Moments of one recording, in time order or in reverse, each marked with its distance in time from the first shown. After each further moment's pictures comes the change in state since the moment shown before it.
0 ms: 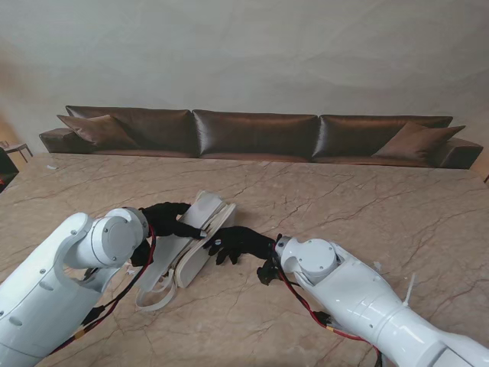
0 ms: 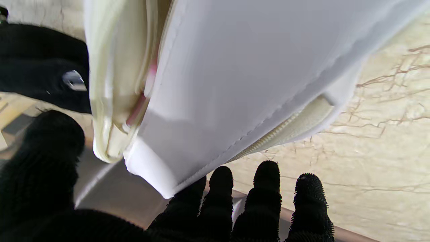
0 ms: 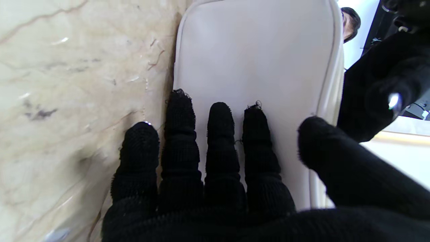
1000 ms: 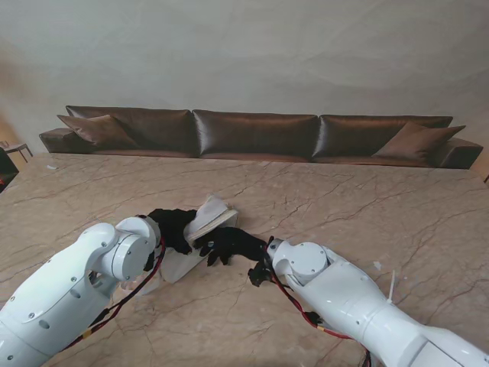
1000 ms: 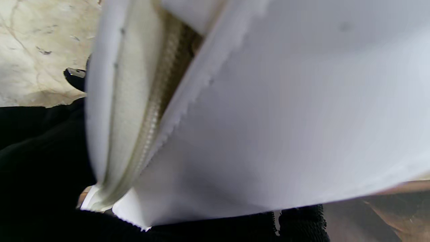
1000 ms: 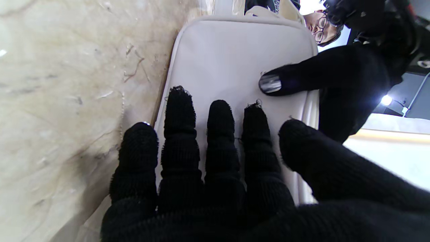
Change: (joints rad) left arm -0.054 0.012 0.140 0.103 0.269 -0.201 0.057; right arm 0.029 -0.068 -0.036 0.111 0.051 -0.089 0.004; left_hand 0.073 -0.252 0.652 -0.019 -0.067 0.006 0.011 0.228 0.111 -0.125 0.271 0.247 0.349 -0.124 0.240 0.227 0.254 -0.104 0.368 0.121; right_hand 0.077 0.018 0.065 0.001 0.012 0.000 0.031 -0.019 0.031 0.000 -0.012 0.000 0.026 0.000 0.028 0.005 0.000 0.015 0.001 0.010
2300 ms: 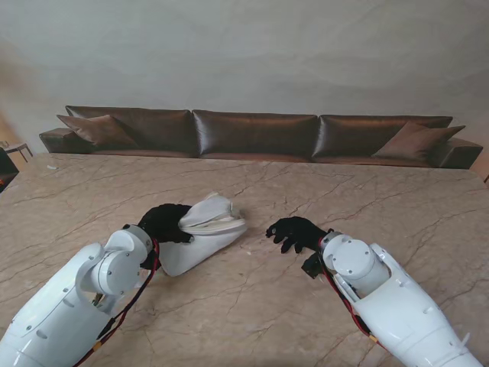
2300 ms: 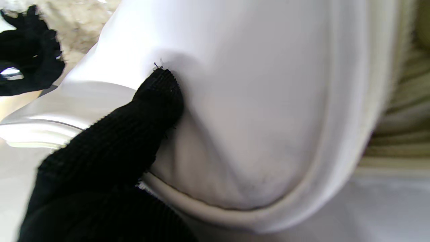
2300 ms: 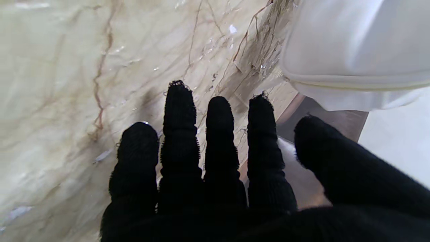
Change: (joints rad) left arm 0.129 -0.089 -0.152 0.121 -0.211 -0.163 0.437; right arm -0.307 0.204 0.424 -0.515 -0.506 0.521 -0.201; left_hand 0.418 -0.004 -0.278 -0.211 0.476 -0.256 0.746 0.536 0.558 -0.072 0.182 0.337 0.284 -0.011 0.440 0.360 0.203 0.059 0.340 0.063; right_hand -0.074 -0.033 -0.028 0.000 0.091 -0.058 0.029 0.045 0.036 0.011 0.027 0.020 0.053 0.000 0.040 0.010 0.069 0.000 0.052 0.000
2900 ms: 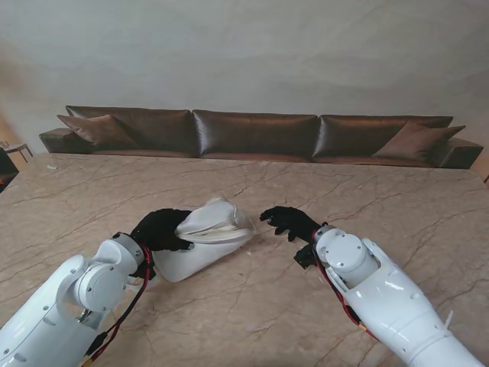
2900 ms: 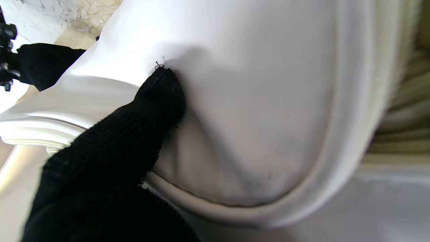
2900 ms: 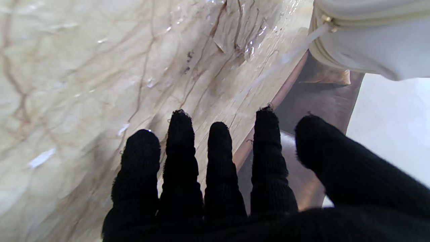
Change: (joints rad) left arm 0.127 0.010 -0.105 -0.119 -0.015 -0.133 -0.011; right arm 0.087 -0.039 -0.060 0.128 0.079 -0.076 -0.076; left_hand 0.021 0.000 -0.024 0.001 0.005 -0.003 0.000 0.037 0.000 0.000 0.003 0.037 -0.001 0.000 -0.004 0.017 -0.032 0.000 -0.029 0.027; right_hand -0.005 -0.010 0.006 0.000 -0.145 -0.059 -0.043 0.001 -0.312 0.001 -0.012 -0.009 -0.319 -0.001 -0.002 0.030 -0.126 -0.023 0.008 0.048
